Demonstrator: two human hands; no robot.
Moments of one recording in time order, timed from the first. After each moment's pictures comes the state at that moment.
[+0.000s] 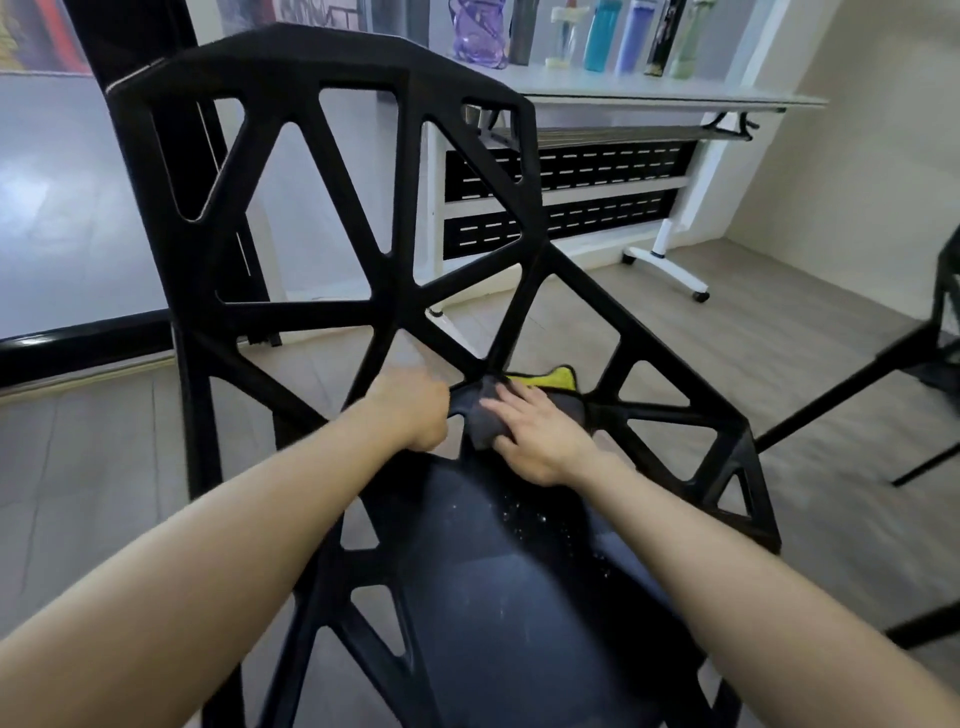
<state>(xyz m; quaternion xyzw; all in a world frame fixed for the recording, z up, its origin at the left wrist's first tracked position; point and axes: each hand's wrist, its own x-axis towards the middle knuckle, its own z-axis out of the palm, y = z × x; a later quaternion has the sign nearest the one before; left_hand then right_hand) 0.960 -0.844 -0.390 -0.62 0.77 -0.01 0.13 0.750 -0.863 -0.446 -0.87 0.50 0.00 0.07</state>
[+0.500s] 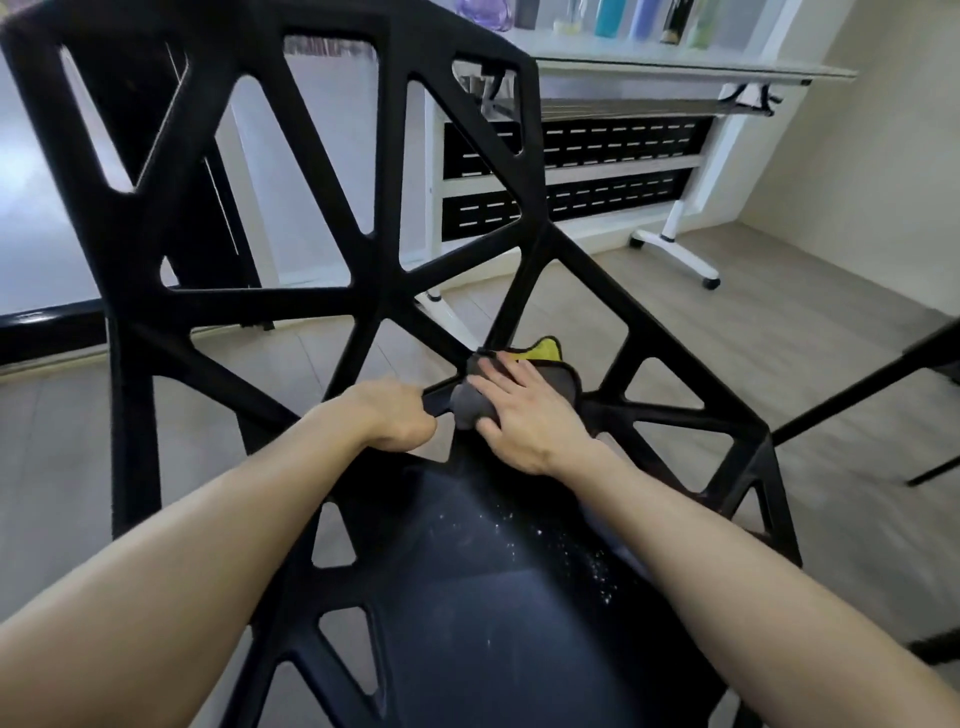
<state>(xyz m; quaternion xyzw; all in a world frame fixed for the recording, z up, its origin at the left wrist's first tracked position) 0.970 -0.858 -0.398 -0.66 0.72 0.18 0.09 0.751 -0.884 -0.452 -0.88 0.48 -0.04 0.00</state>
